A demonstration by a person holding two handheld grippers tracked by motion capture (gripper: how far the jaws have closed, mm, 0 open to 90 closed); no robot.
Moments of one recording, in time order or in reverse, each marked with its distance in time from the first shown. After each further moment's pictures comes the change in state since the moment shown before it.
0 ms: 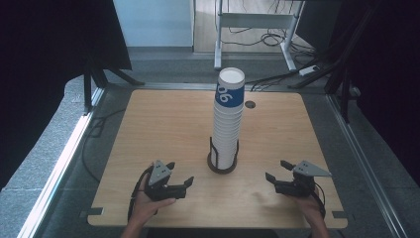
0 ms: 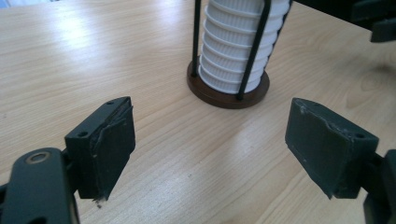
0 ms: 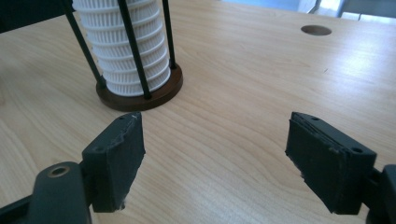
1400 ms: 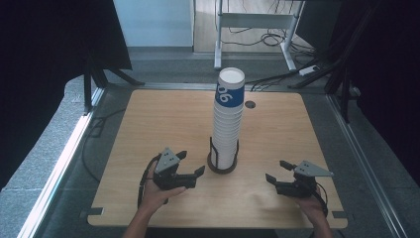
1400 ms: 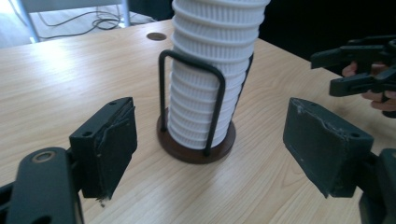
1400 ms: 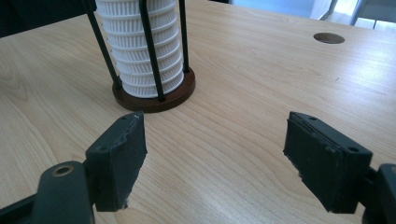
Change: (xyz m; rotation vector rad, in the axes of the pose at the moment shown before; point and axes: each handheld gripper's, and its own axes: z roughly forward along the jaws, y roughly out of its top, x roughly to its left) left arm -0.013 0.047 0.006 -0.080 -0.093 0.004; right arm 0.002 0.006 -0.006 -0.004 0.043 -0.033
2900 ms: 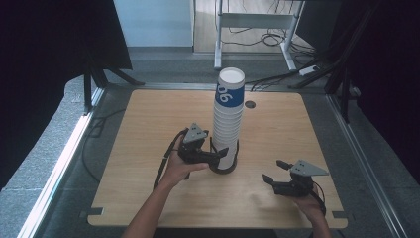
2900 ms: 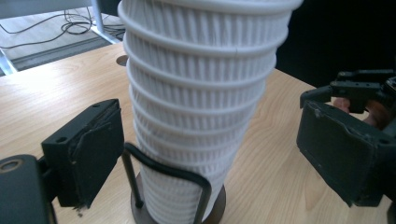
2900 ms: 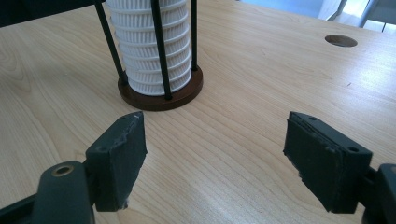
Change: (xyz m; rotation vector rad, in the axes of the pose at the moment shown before) left arm -0.001 0.060 0.067 0.028 -0.089 0.049; right arm 0.004 0.003 0.007 0.021 0.018 -0.035
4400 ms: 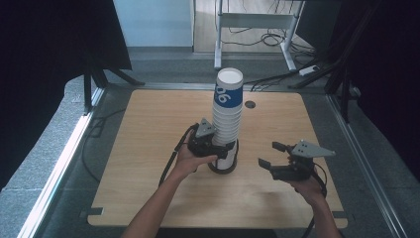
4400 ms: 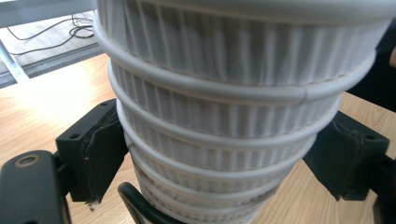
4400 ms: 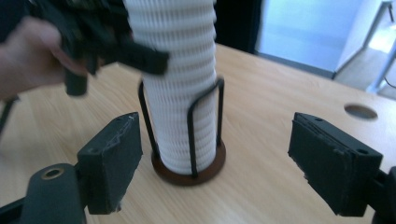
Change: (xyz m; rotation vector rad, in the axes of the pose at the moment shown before) left arm 0.005 0.006 0.035 0.008 0.035 0.035; right arm 0.005 0.077 -0.008 -0.118 0.112 -0.016
